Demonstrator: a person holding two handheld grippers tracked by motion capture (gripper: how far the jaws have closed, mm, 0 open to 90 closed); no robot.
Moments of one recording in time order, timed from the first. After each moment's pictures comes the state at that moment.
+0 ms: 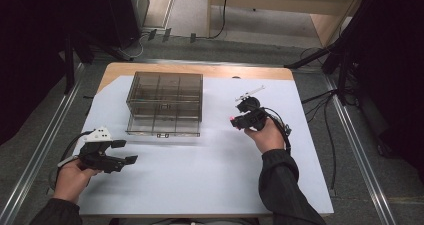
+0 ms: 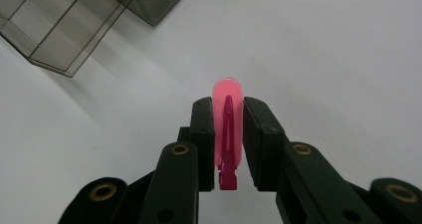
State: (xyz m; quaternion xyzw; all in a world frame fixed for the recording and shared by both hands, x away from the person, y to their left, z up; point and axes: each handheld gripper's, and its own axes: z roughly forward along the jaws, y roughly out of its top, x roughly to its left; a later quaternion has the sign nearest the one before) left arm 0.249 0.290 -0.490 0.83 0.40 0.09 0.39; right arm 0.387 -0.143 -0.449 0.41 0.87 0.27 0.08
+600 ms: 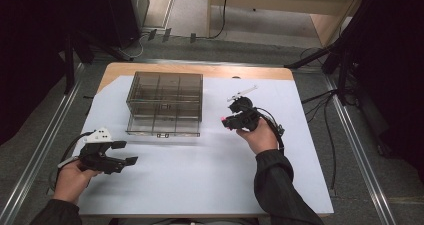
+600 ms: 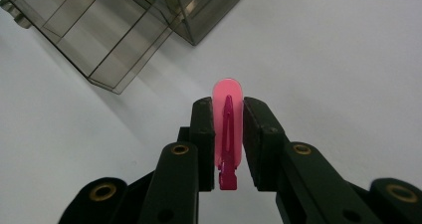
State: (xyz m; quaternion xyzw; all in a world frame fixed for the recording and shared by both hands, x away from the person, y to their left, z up) left arm 0.247 0.289 -0.490 0.83 0.40 0.09 0.39; right arm 0.380 -0.121 -0.442 0.39 0.87 0.29 0.06
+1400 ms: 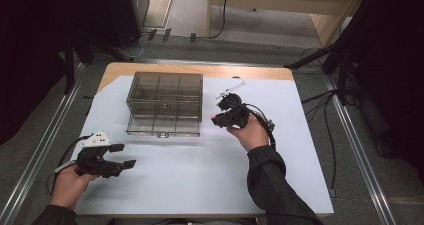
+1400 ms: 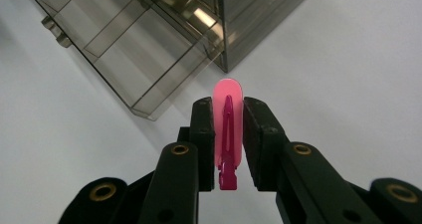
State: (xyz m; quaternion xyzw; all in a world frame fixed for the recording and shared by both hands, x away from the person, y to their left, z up) left arm 0.236 0.291 -0.492 0.83 0.40 0.09 0.39; right arm 0.380 -0.091 -0.432 0.36 0.88 0.30 0.06
